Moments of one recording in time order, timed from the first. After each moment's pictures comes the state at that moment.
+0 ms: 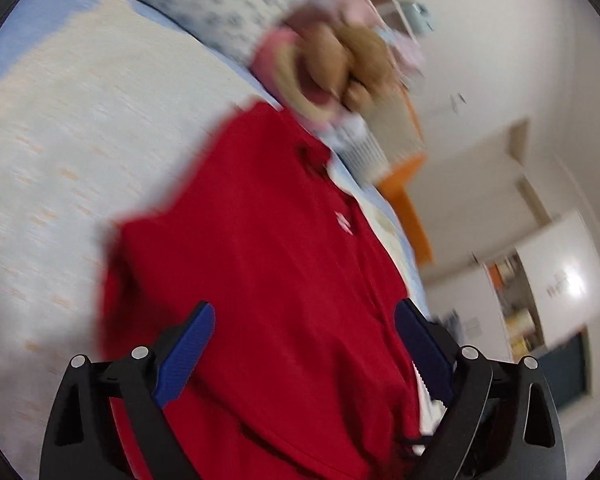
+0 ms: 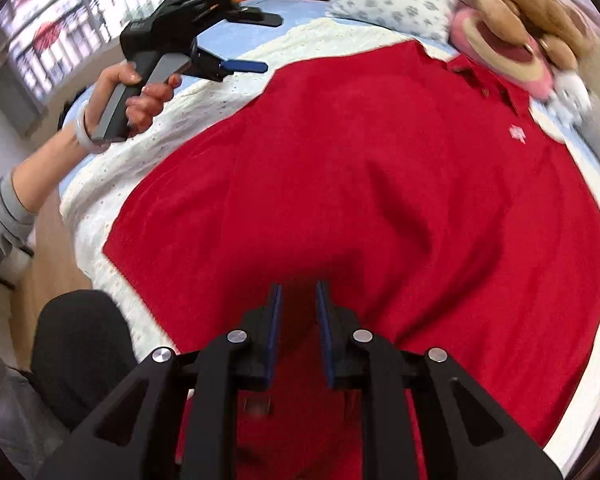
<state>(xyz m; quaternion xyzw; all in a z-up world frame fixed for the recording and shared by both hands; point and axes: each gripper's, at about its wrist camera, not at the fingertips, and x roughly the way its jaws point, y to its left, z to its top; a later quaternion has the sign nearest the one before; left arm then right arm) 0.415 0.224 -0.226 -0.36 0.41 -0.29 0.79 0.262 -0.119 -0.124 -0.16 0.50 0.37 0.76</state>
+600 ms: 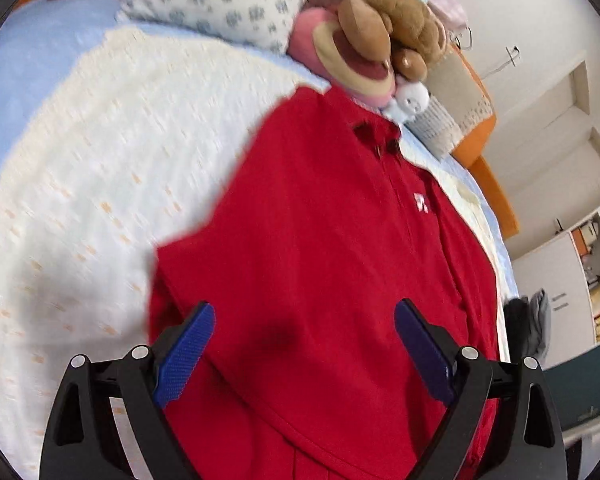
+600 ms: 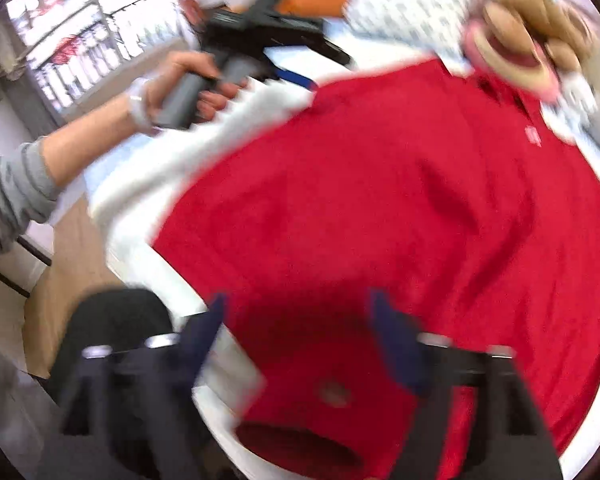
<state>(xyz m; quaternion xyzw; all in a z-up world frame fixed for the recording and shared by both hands) 0.428 0.222 -0.194 -0.24 0.47 -0.15 0.84 0.212 -0.091 -0.112 -0.14 0.45 0.42 0.77</state>
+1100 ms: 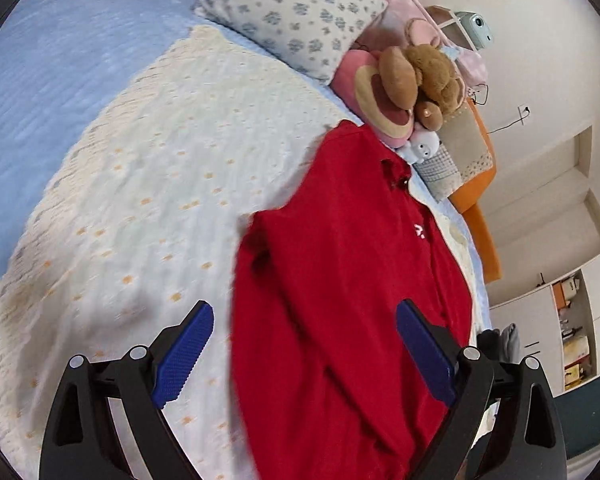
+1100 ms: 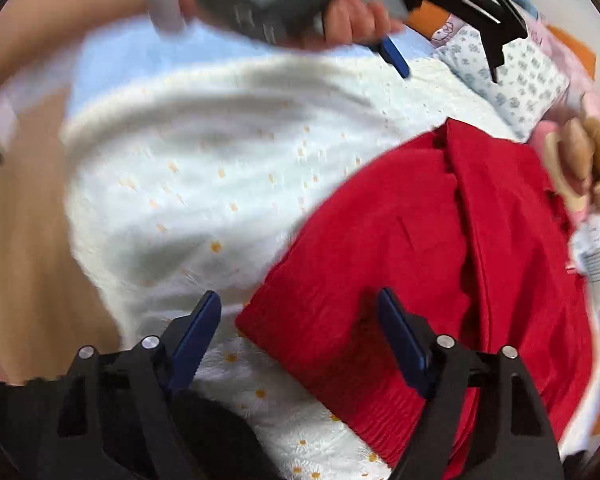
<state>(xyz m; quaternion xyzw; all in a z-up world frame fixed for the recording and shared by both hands) 0.346 0.295 -0.198 -0.33 0.44 -0.12 0.83 0.118 0.097 -0.193 -0.39 0.39 0.36 0.75</state>
